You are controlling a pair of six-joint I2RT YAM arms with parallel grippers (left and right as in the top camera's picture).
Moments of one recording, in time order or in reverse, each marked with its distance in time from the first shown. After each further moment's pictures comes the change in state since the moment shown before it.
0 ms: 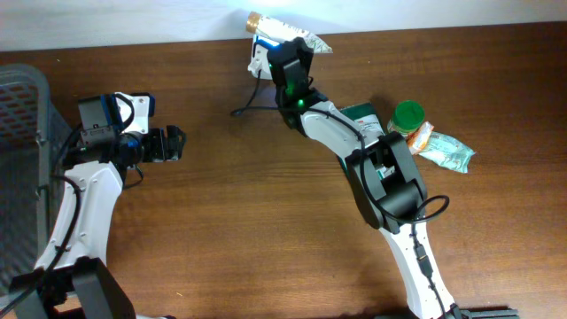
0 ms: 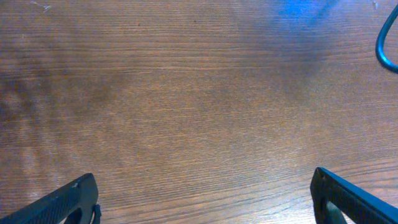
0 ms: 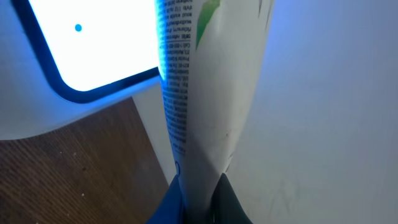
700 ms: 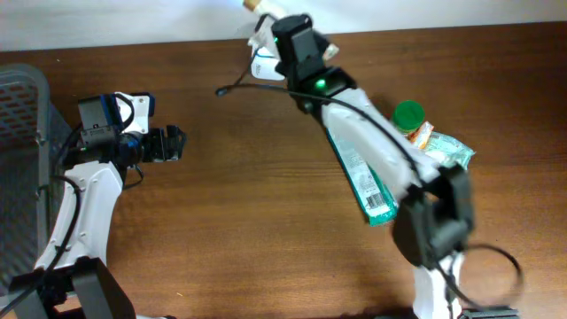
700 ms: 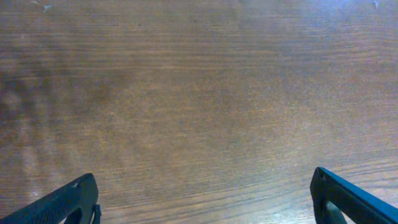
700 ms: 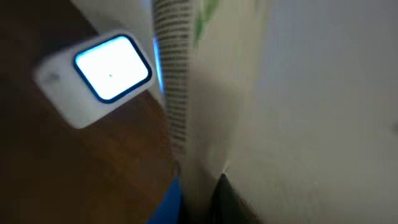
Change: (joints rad) left arm 0.000 0.000 0.000 0.000 0.000 0.000; right arm 0.015 -0.405 0.008 -0.642 -0.179 0.571
